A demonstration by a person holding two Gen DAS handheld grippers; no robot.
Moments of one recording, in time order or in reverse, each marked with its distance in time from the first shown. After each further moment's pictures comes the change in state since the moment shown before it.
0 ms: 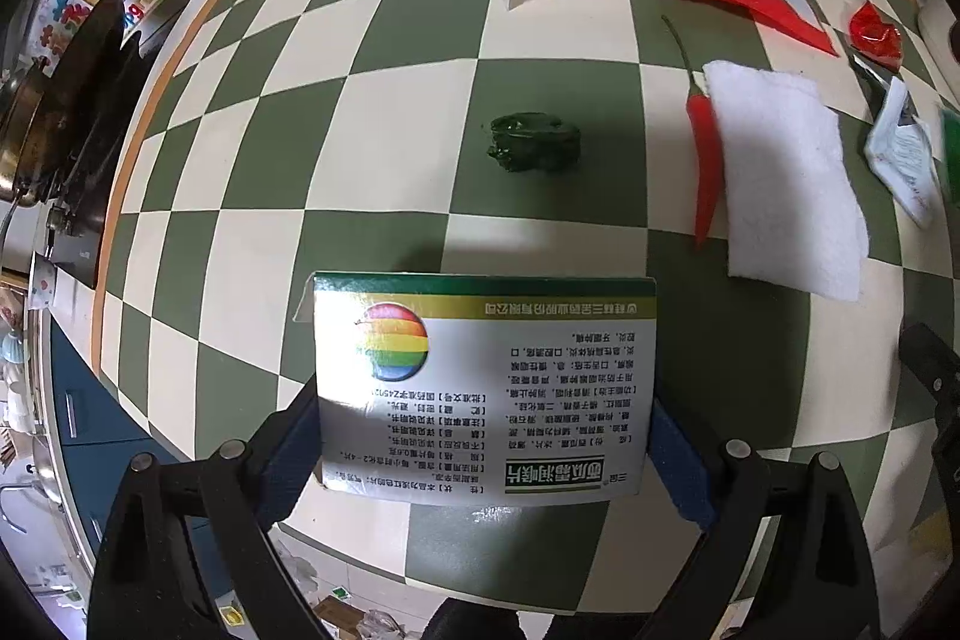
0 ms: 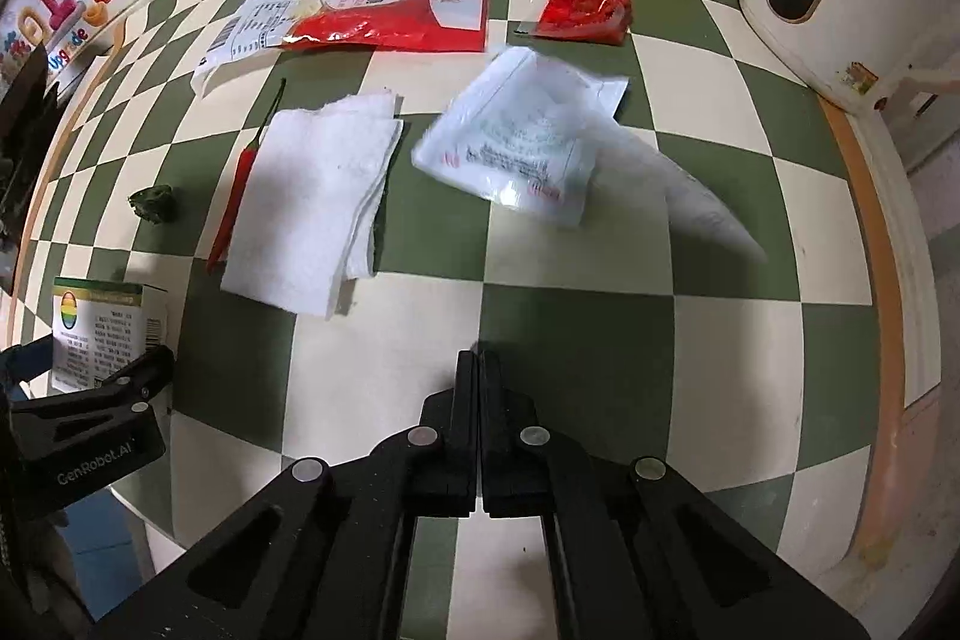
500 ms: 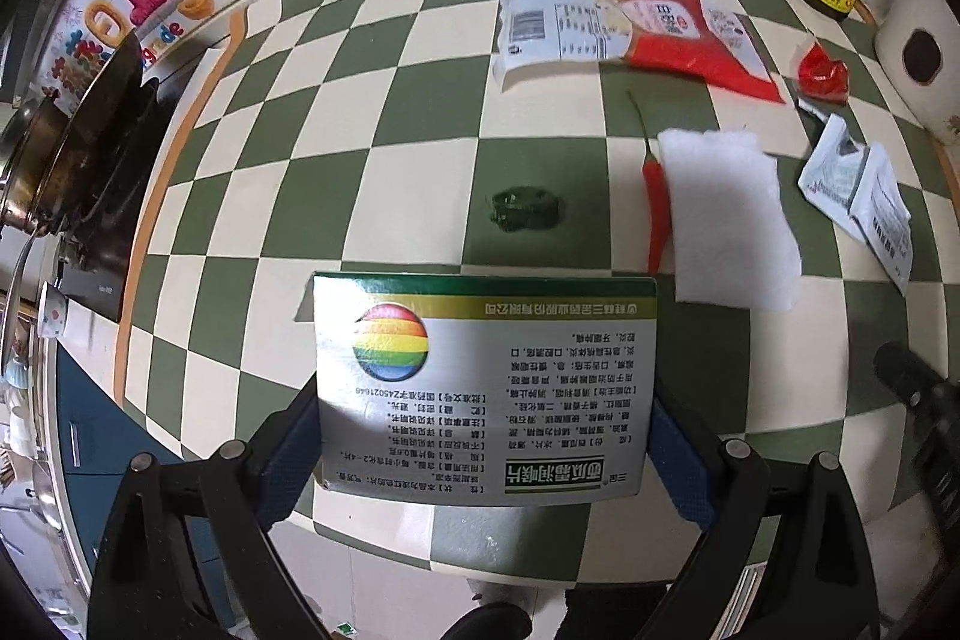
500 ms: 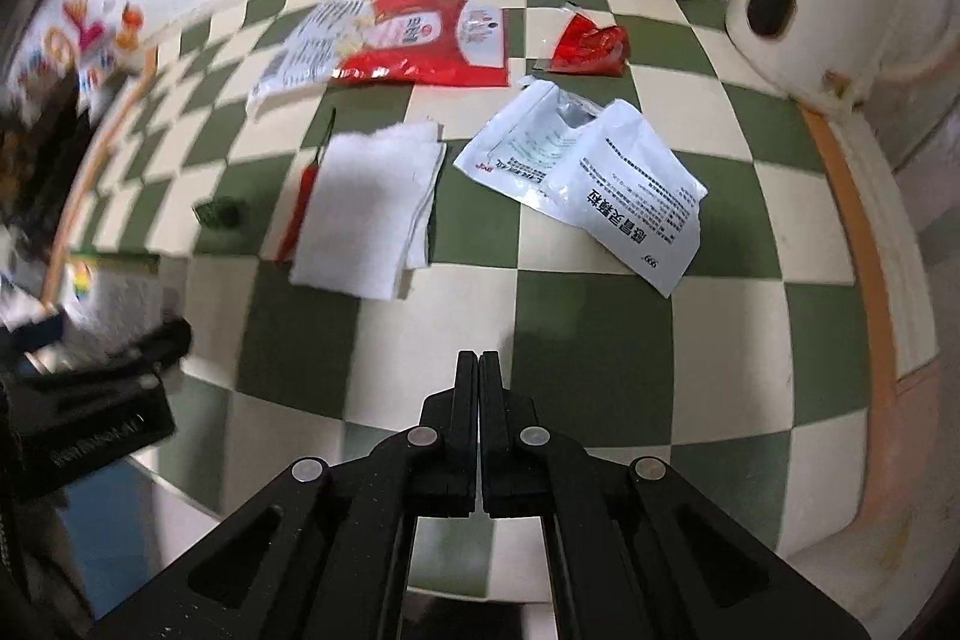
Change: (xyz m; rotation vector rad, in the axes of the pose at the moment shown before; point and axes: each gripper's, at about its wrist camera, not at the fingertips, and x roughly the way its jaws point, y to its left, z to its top) left arm -0.044 0.003 -0.003 0.022 -0.117 -0.017; right arm -0.041 0.002 -0.016 0.059 -0.068 0.064
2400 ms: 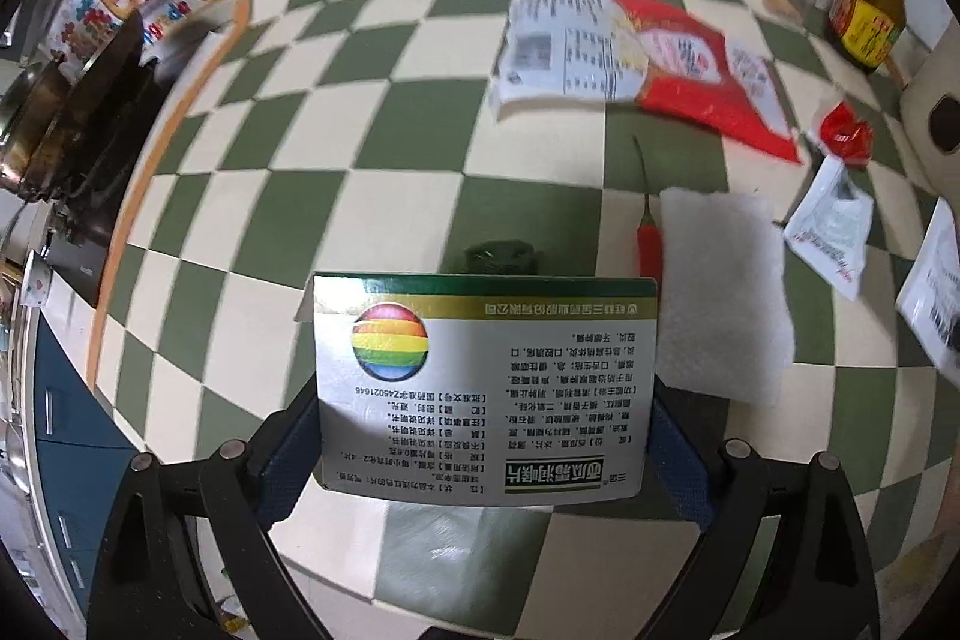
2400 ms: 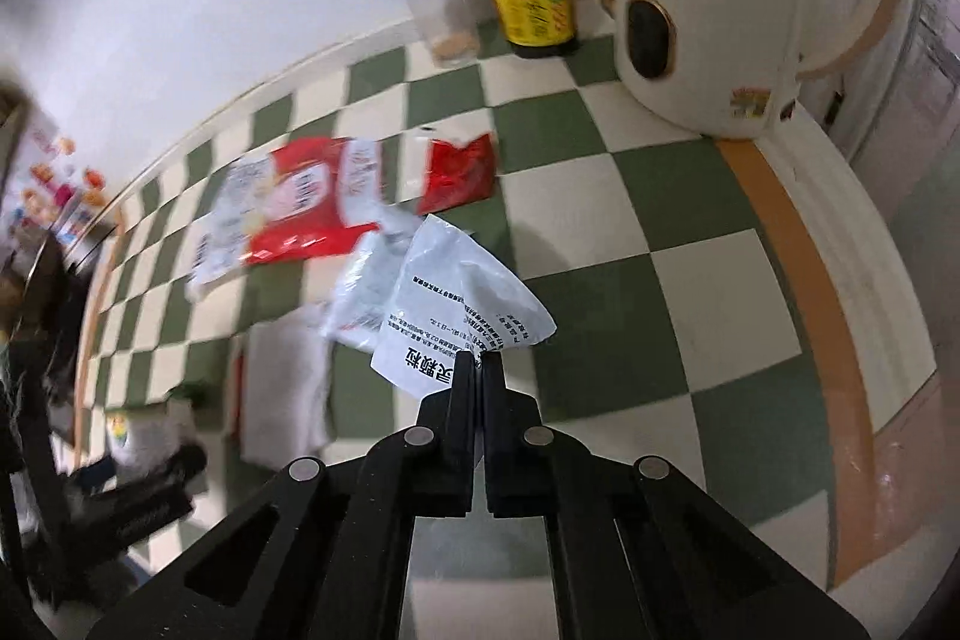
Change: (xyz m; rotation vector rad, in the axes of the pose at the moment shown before) left arm 0.007 -0.008 0.028 -0.108 -0.023 -0.014; right arm -0.010 -0.068 0.044 0.169 -0.164 0.046
